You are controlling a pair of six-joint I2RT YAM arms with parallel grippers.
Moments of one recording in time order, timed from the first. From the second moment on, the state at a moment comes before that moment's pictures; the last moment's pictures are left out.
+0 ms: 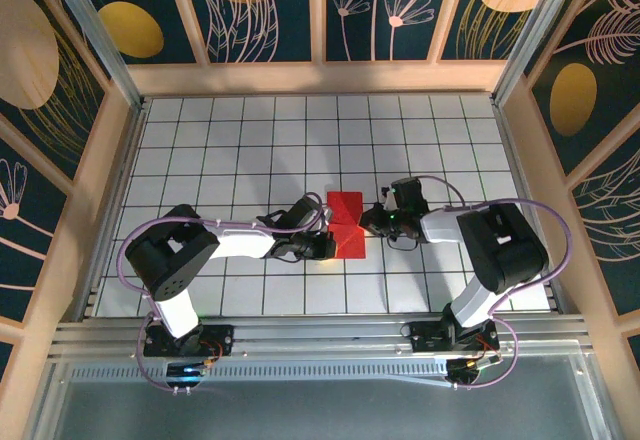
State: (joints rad) left arm -0.87 1.77 0.81 0.01 0.31 -0.77; right arm 0.38 1.64 0.58 0.16 -0.52 0.80
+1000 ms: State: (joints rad) left arm -0.87 1.77 0.81 0.01 0.31 -0.77; right arm 0.50 1.66 0.57 0.23 -0.52 0.89
